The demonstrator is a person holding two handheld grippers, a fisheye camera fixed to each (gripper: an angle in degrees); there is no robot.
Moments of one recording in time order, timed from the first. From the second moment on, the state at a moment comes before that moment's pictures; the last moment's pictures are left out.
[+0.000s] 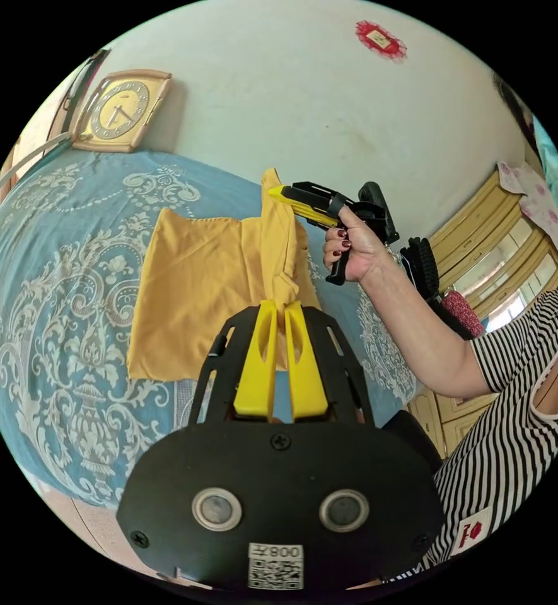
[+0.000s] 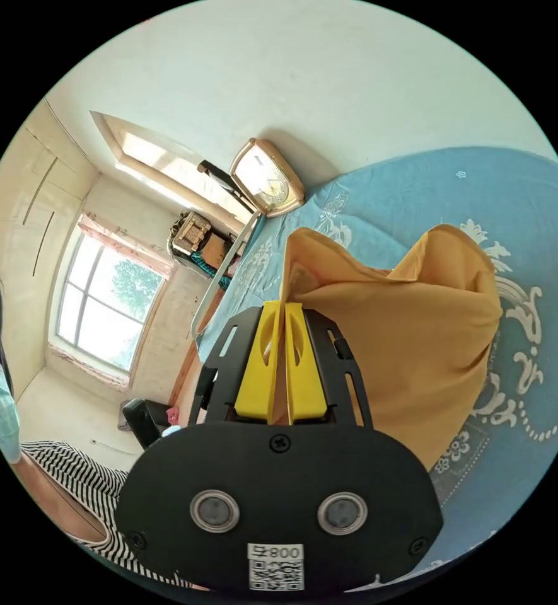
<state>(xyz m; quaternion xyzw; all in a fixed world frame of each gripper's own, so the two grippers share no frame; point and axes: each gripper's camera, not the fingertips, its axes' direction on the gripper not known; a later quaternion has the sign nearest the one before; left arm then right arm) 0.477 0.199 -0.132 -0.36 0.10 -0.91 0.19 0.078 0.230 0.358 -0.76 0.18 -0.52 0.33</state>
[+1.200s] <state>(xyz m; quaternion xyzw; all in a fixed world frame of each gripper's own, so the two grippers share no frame) 0.620 0.143 -0.327 -0.42 -0.04 -0.91 0.06 0.130 0.474 0.308 -0.79 0.21 -0.53 0.21</state>
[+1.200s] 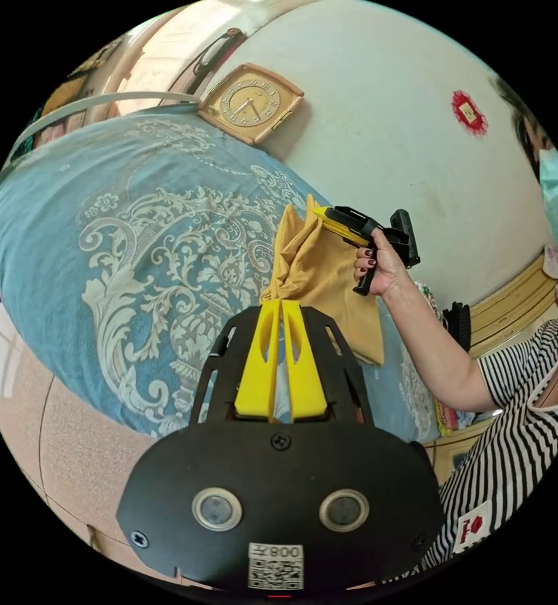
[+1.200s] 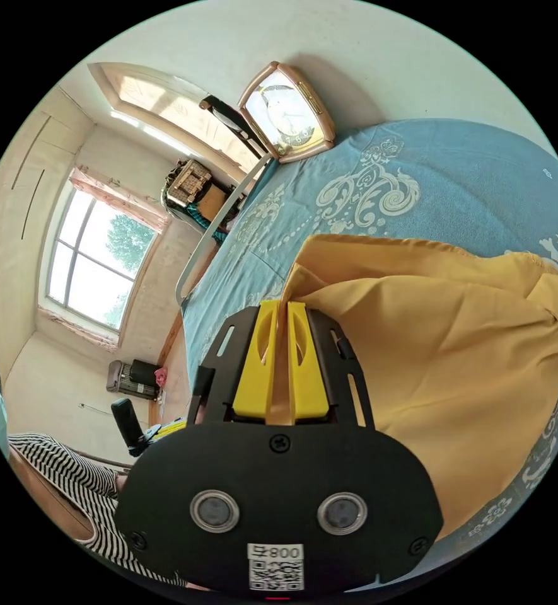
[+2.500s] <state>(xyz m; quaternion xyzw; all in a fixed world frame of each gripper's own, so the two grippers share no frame) 0.579 0.160 -0.204 -0.49 0.07 -0.86 0.11 -0.005 0.340 0.241 -0.81 0.24 -0.53 0.10</state>
